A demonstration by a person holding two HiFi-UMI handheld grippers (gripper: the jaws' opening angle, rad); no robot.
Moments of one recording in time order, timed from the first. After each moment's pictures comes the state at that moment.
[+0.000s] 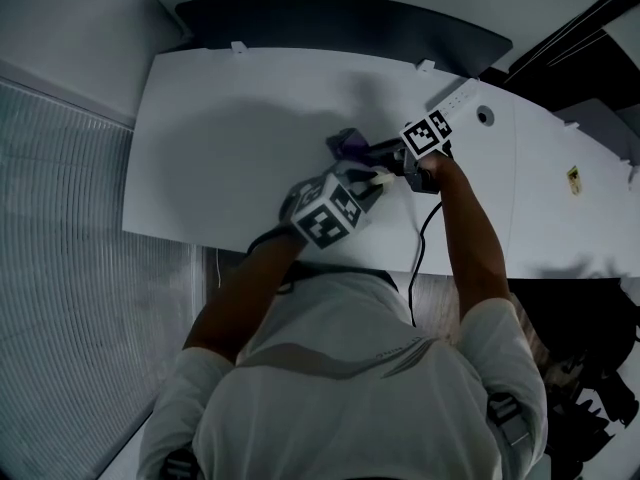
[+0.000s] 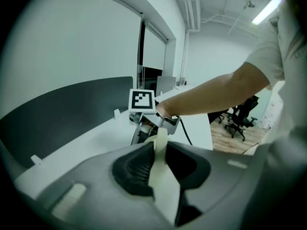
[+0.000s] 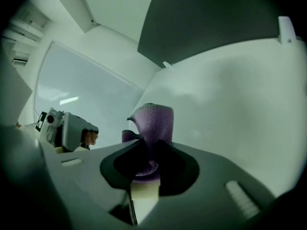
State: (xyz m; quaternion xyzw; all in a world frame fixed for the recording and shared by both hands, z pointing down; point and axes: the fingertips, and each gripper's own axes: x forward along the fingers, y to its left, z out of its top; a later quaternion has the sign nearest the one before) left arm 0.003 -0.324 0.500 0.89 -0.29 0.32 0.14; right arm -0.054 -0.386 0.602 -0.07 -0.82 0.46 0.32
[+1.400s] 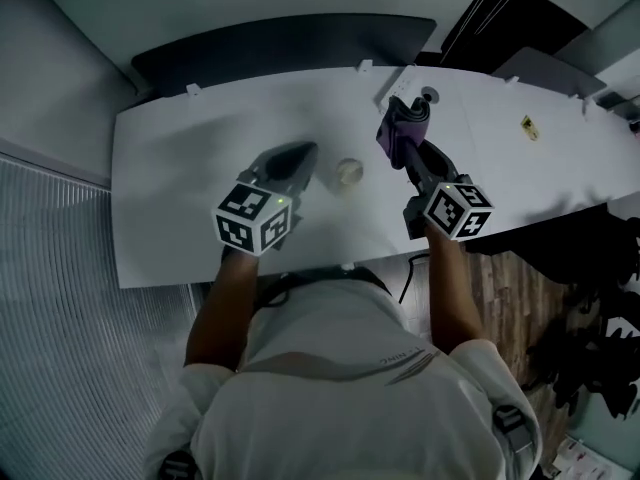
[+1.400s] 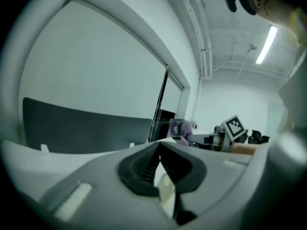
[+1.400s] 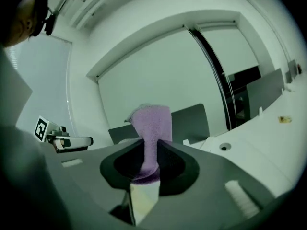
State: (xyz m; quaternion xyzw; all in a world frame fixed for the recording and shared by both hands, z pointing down) left arm -0.078 -0.329 0.381 0.91 -0.39 0.06 0.15; right arm 0.090 -0.362 0.407 0.48 -0.85 0.22 0.00
